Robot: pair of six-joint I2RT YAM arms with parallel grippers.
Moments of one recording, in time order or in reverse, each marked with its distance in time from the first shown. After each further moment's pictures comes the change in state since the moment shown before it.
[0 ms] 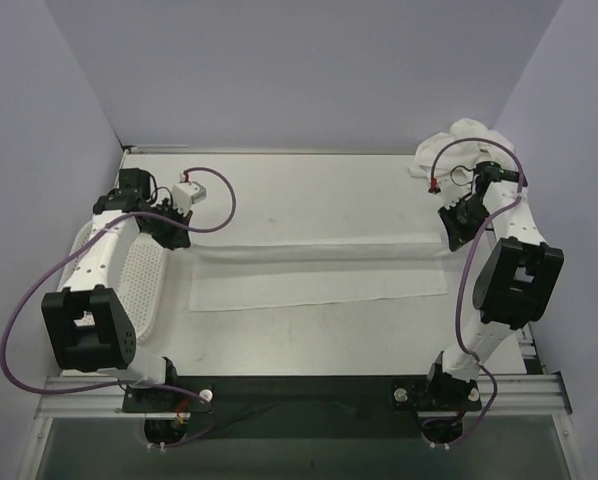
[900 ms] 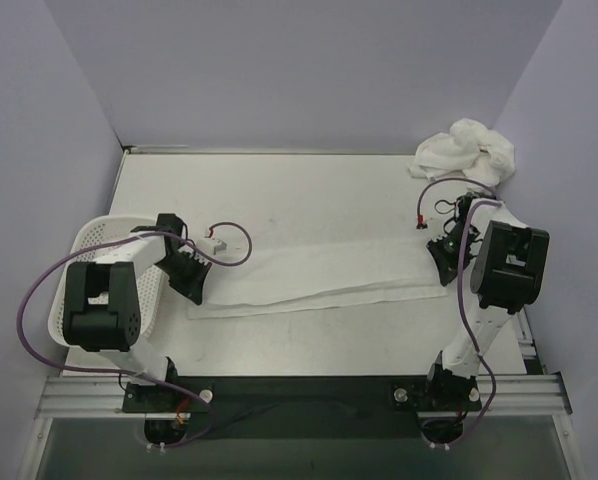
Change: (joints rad) left arm -0.095 0.099 -0.362 0.056 -0.110 -0.051; right arm 0.004 0.135 -0.214 0.070 0.054 0.001
